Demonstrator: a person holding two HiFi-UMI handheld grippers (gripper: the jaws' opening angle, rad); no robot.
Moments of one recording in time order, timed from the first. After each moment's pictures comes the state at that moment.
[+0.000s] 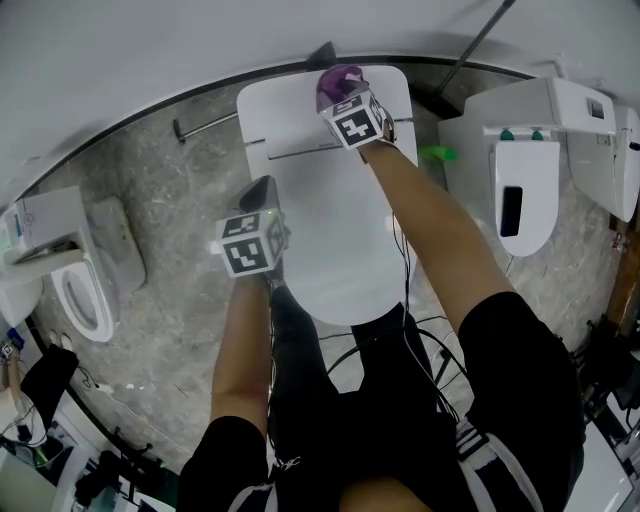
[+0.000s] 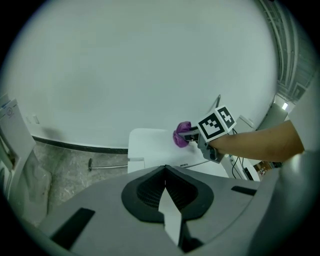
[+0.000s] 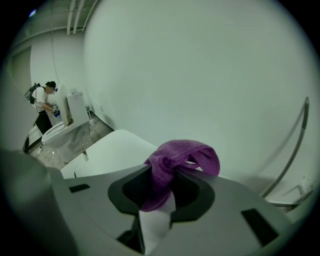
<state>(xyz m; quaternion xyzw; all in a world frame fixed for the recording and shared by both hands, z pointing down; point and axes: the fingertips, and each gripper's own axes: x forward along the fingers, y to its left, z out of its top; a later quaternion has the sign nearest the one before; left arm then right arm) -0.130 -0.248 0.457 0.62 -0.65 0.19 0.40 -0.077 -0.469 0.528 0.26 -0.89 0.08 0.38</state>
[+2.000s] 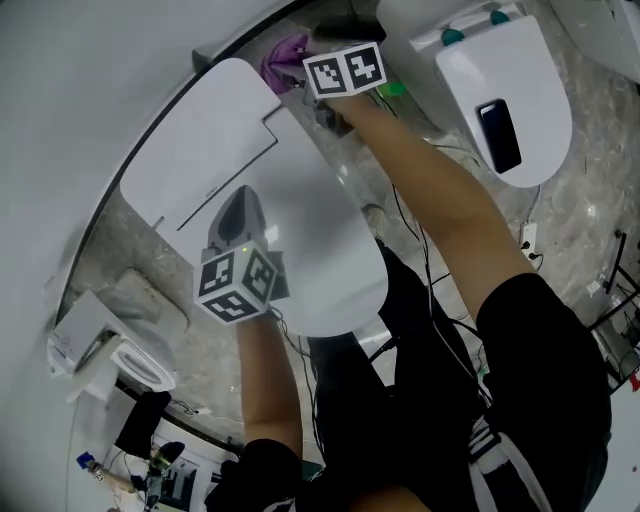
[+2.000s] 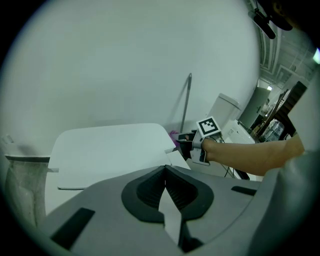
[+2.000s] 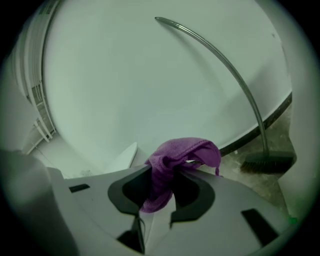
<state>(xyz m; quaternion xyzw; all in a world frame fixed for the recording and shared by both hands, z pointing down) 0.080 -0.364 0.500 0.68 -0.58 0.24 0.38 0.153 -0.570 0.615 0.28 -0.84 0.45 0.12</state>
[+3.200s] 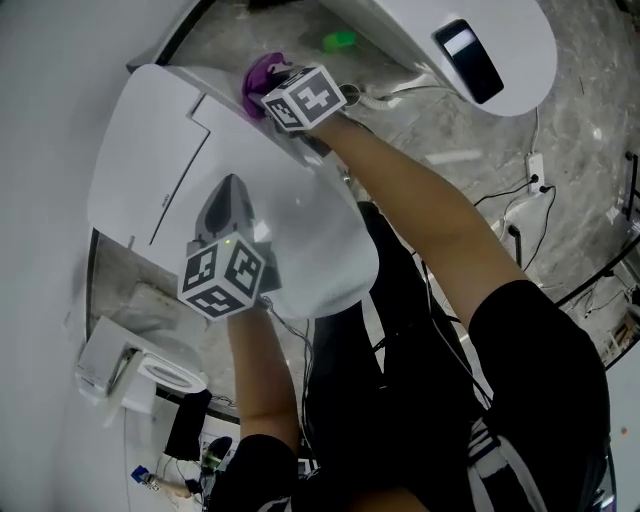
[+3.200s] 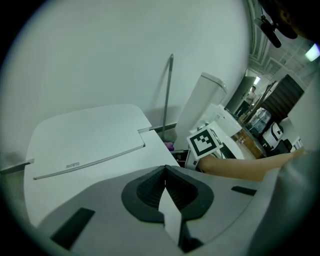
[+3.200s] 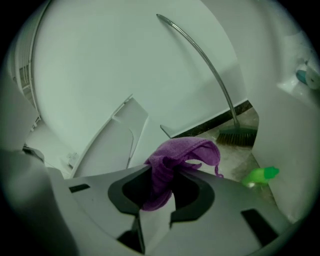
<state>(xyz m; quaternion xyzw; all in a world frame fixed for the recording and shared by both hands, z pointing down) 0.154 -0.337 0.542 0.71 -0.50 0.29 0.39 0.216 -0.447 0.690 0.33 -0.80 0.45 0.21</state>
